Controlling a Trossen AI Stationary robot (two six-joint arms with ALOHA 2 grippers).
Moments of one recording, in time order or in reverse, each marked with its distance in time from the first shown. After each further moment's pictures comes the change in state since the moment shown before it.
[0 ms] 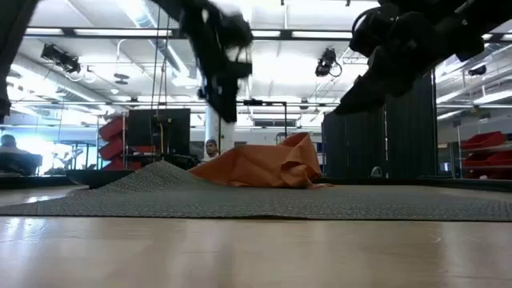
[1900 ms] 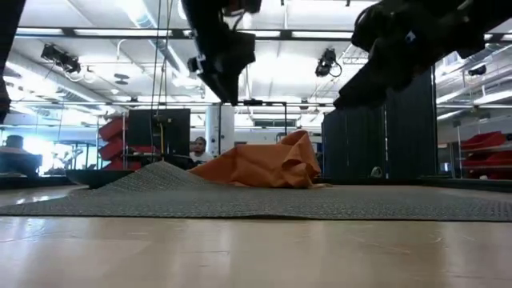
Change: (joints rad) left arm -0.186 0.006 0.006 -0.062 -0.357 -0.241; right arm 0.000 -0.009 0.000 0.017 0.042 0.013
